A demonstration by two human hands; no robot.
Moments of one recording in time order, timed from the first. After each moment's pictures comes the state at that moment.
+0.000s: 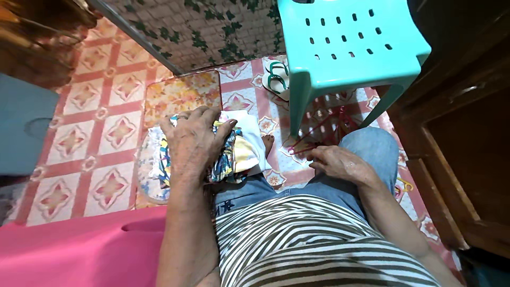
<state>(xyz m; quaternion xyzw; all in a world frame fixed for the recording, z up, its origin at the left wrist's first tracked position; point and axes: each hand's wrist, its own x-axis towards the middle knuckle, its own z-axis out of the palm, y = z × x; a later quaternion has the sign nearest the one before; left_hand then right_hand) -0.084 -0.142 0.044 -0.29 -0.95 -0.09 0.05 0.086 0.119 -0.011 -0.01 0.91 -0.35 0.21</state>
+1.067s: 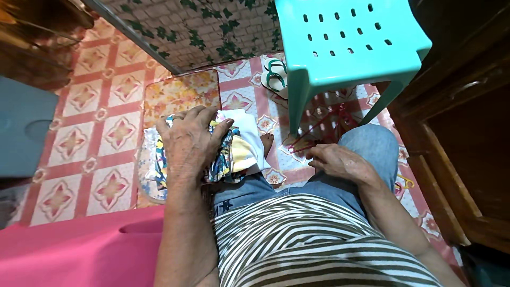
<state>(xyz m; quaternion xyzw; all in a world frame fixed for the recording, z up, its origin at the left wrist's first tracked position) -0.083 -0.144 0.042 -0.30 -0.95 -0.09 0.06 0.088 0.119 -0.014 -0.01 0.91 -0.36 0.20</state>
